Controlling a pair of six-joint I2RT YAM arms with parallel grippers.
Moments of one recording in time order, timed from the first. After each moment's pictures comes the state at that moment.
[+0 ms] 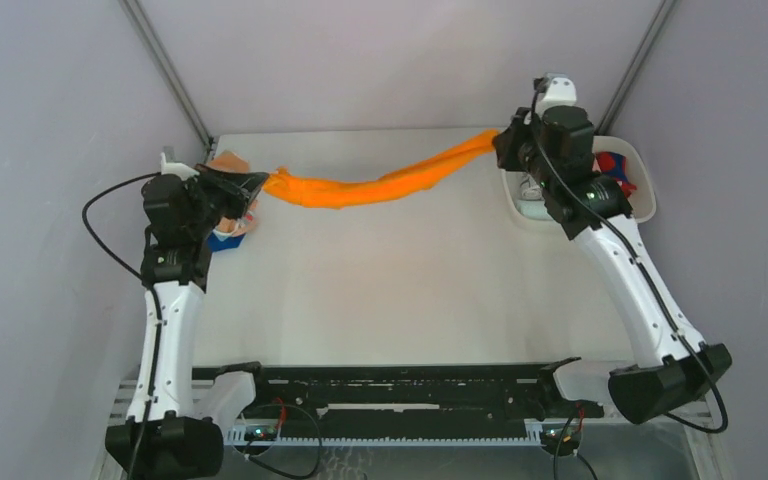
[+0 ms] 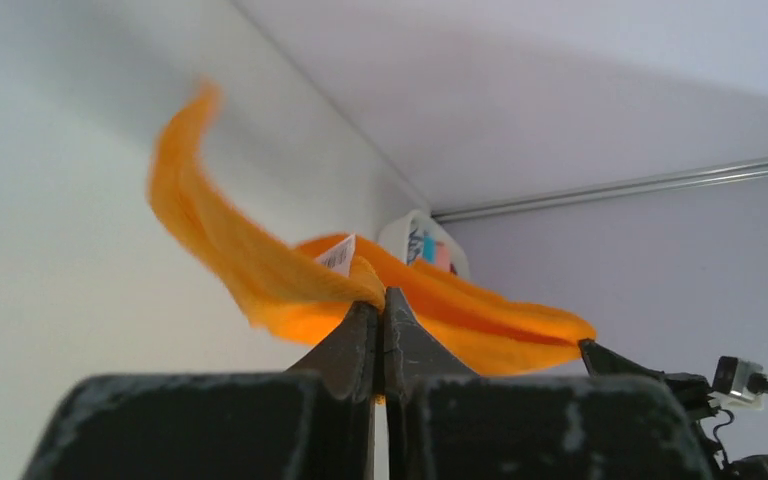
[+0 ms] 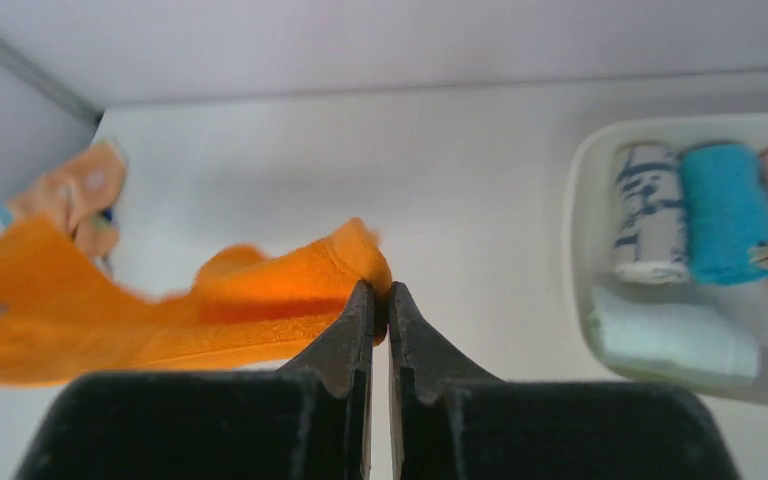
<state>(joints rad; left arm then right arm) 0.11 1.01 1.03 -0.30 0.40 -1.03 0.34 1.31 1.50 -0.56 0.08 0.31</state>
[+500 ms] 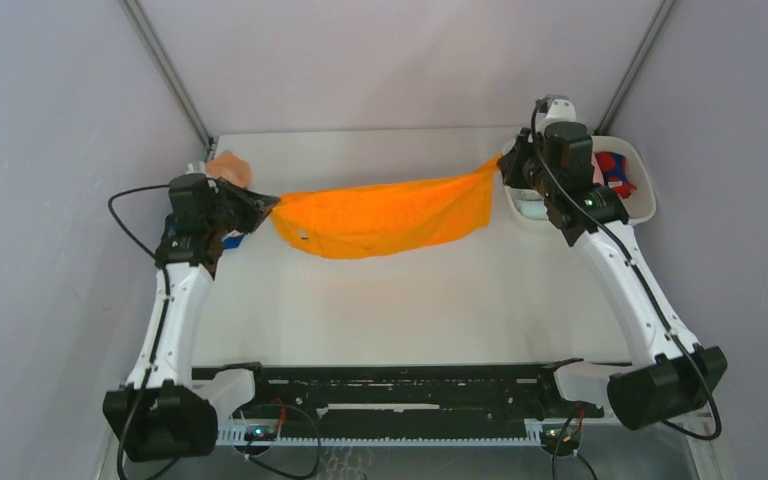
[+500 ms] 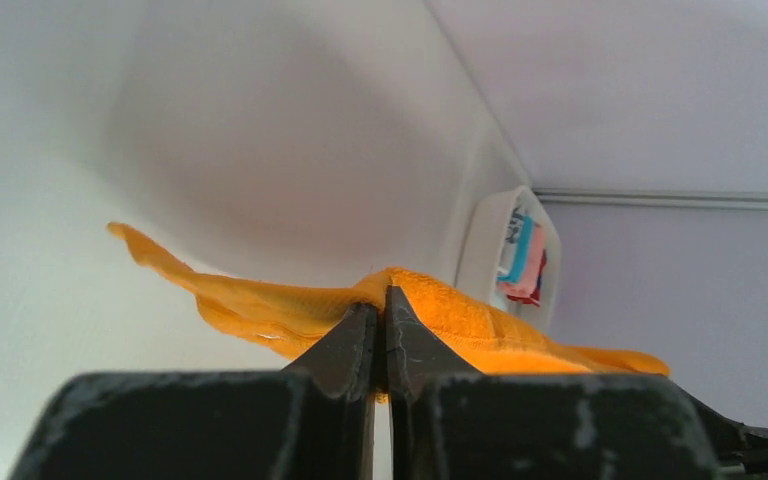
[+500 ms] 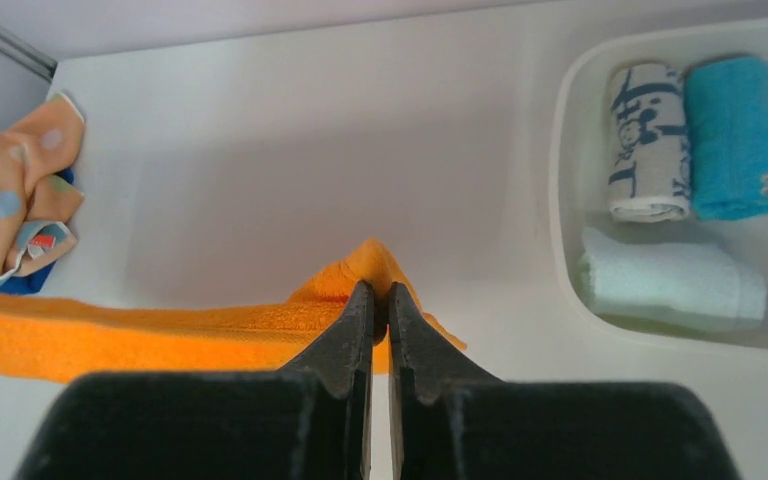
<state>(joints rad) 0.09 1.01 0.97 -0.40 0.31 -0.98 0.27 1.21 1.32 -0.49 0.04 0.32</state>
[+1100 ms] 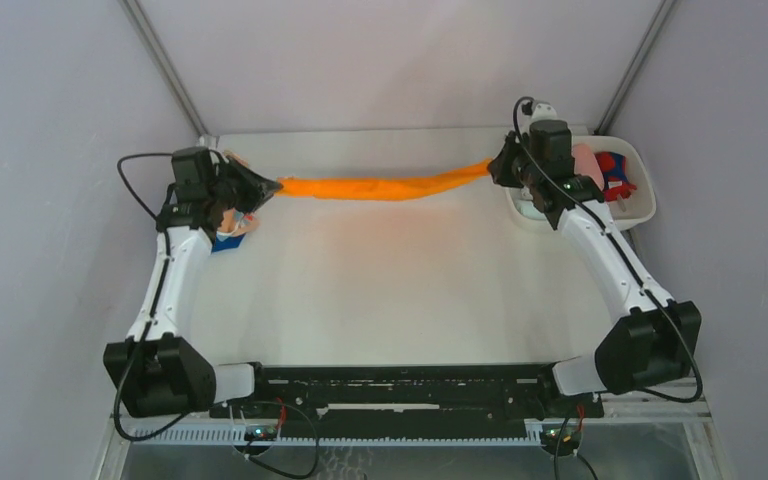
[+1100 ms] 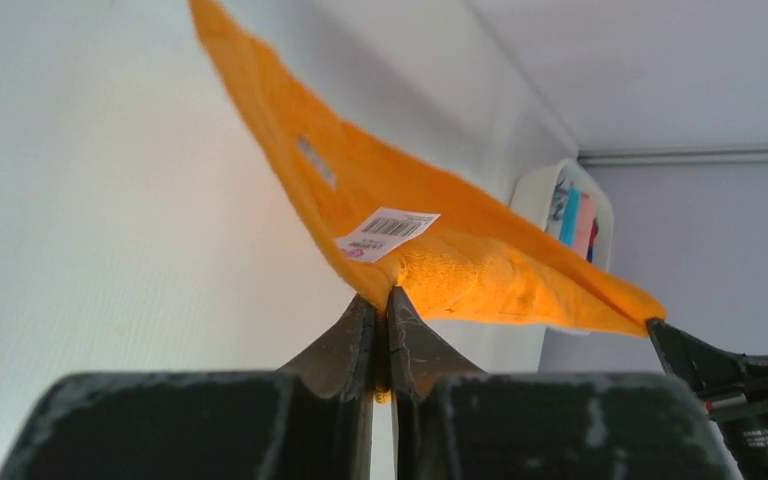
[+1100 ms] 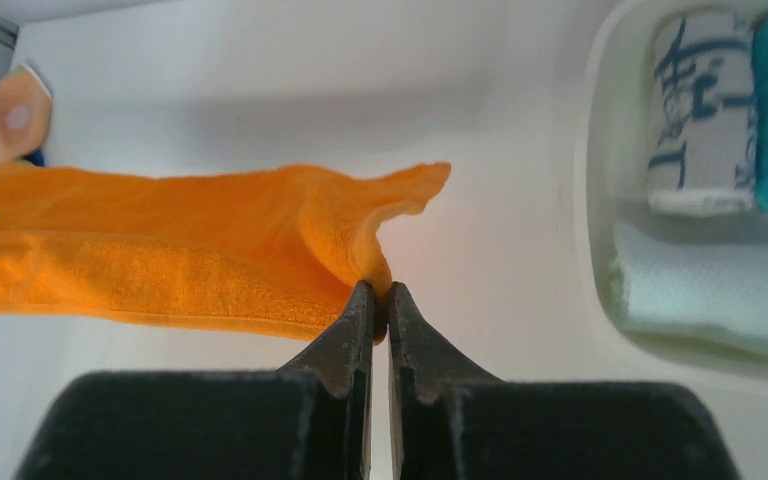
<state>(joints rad) 0.09 1.33 1.26 -0.49 0.37 -0.80 0.20 1.43 1.36 -0.42 -0.06 0.33</state>
